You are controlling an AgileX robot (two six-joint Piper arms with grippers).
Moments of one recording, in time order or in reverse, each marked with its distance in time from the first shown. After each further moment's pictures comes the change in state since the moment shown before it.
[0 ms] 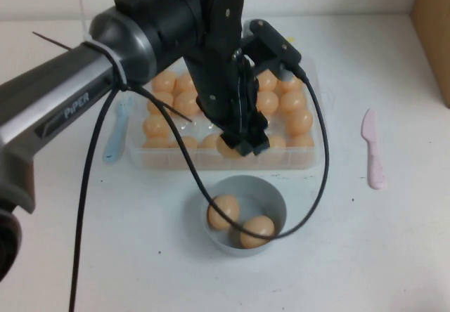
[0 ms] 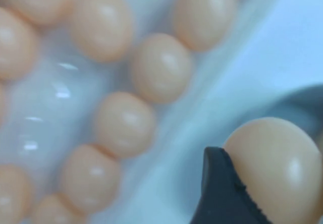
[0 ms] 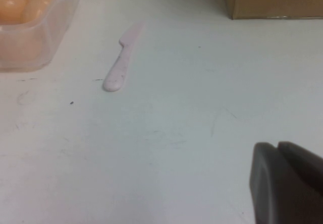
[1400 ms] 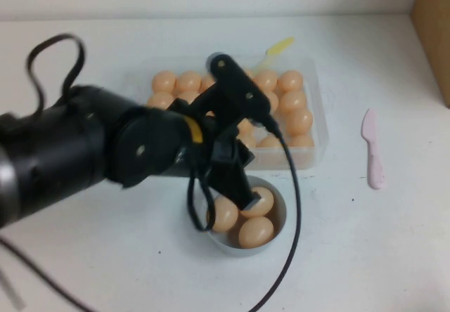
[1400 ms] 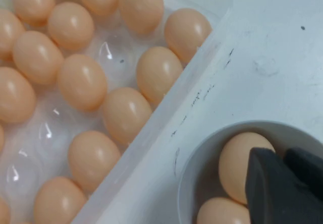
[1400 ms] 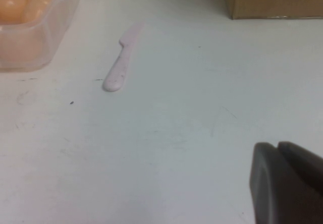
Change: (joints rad) right arm 0.000 0.000 0.000 0.000 0.001 0.000; left arm -0.061 -0.435 0.759 -0.120 -0.774 0.013
